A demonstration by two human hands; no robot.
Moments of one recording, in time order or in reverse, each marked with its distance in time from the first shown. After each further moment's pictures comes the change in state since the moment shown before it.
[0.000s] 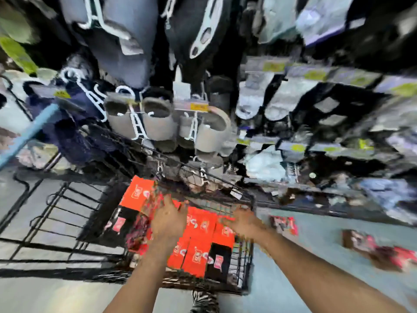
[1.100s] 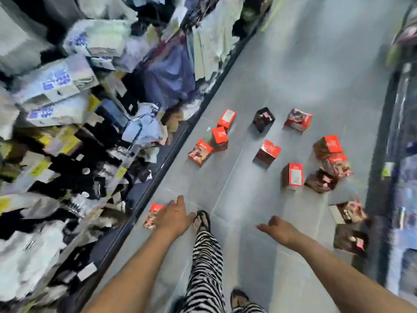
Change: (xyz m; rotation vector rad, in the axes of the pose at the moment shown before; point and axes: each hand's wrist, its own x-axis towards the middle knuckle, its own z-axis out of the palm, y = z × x) left_hand -0.236 0.359 0.522 1.101 -0.708 1.123; right_hand -0.247 0.608 0.142 1.179 0.237 0.938
